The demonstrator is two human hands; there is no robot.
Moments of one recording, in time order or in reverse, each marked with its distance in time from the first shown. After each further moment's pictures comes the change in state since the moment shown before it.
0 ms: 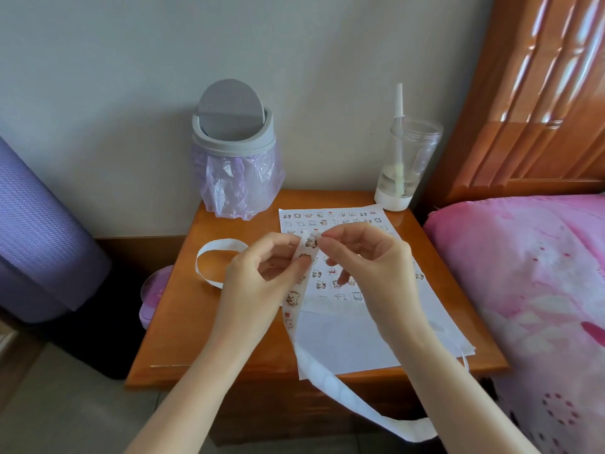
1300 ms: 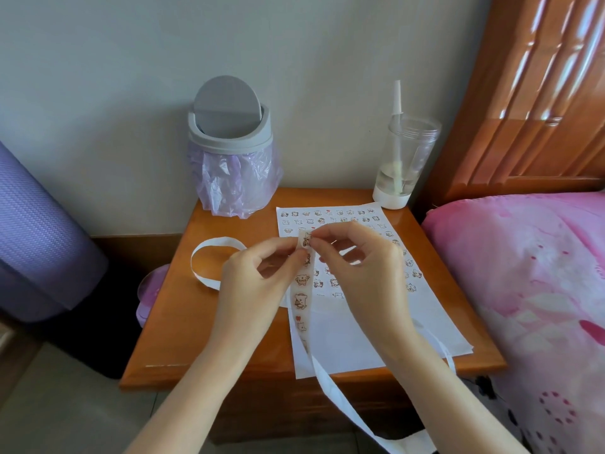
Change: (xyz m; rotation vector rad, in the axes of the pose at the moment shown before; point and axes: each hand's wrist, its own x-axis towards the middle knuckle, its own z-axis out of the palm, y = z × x) left_hand -0.002 0.004 0.004 -0.017 0.023 -0.018; right_hand 0.002 0.012 0.007 -0.324 0.050 -0.335
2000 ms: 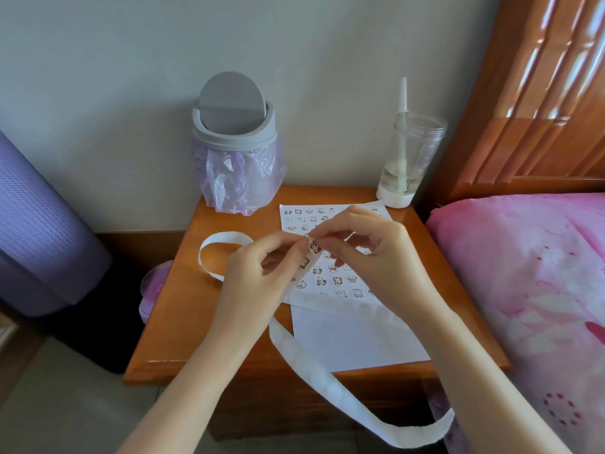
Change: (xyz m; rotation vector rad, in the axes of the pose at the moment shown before) left_hand 0.003 0.002 -0.004 0.029 -0.041 0.085; right_hand 0.020 0.004 -0.021 0.065 -0.297 -0.096
